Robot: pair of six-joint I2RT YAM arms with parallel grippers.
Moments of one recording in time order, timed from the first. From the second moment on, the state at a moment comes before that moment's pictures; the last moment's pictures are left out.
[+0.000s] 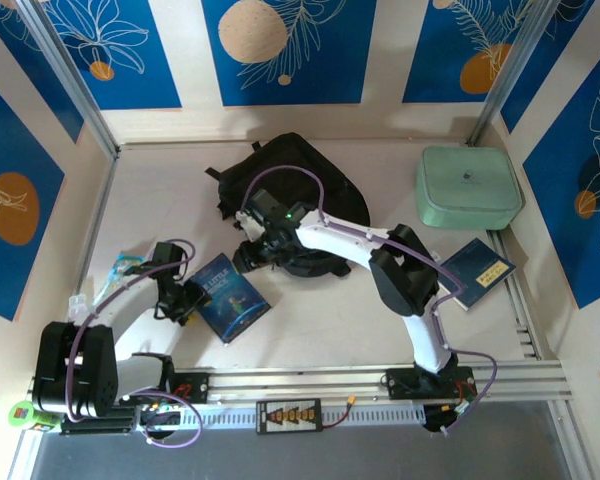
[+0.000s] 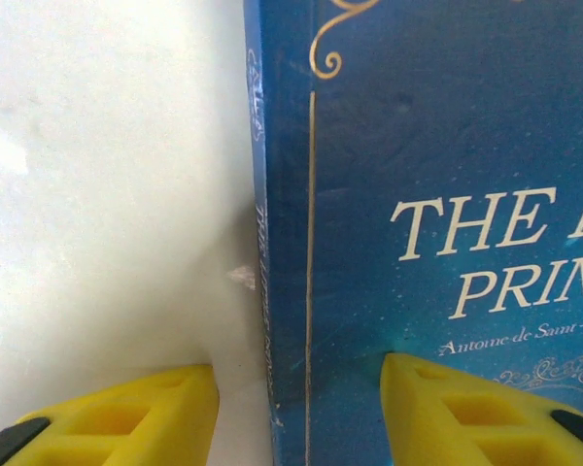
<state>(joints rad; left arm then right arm) -0.12 1.23 0.53 -0.70 0.25 -0.83 0.88 2.08 1.68 -0.66 -0.41 0.37</state>
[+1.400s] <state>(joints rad) -0.11 1.07 0.45 -0.50 0.41 -0.82 0.90 2.30 1.83 -0.73 -0.22 0.38</state>
